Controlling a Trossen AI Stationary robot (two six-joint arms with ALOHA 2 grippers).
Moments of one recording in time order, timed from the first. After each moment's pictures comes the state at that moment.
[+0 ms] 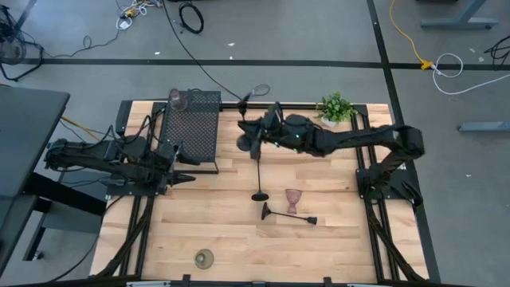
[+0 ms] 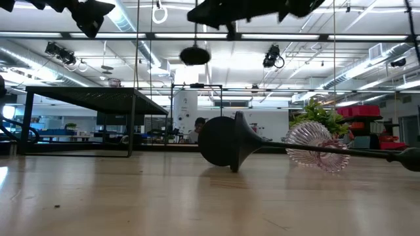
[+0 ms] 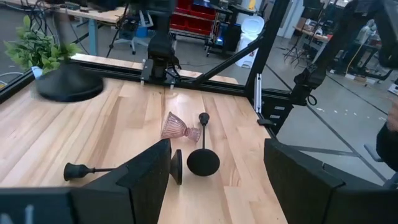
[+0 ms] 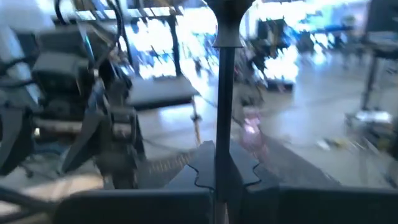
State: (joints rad) left arm -0.10 0.45 0.54 -0.23 0.04 -0.21; right arm -0.12 1.68 1.20 0.52 0.17 0.07
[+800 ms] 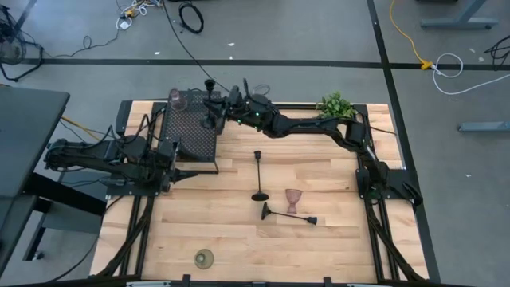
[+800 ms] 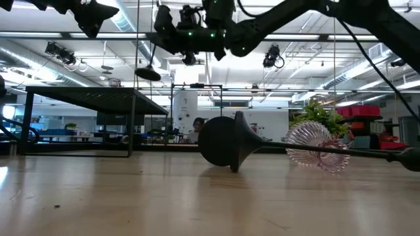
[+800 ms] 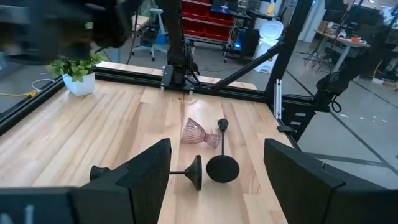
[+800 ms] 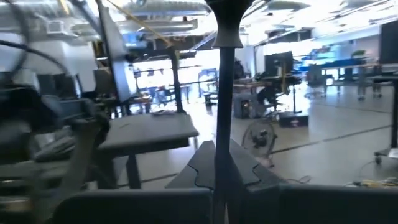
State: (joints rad) left arm -0.10 0.45 0.54 -0.22 -0.04 -0.19; right arm -0.29 2.21 1.76 0.66 -0.02 0.10
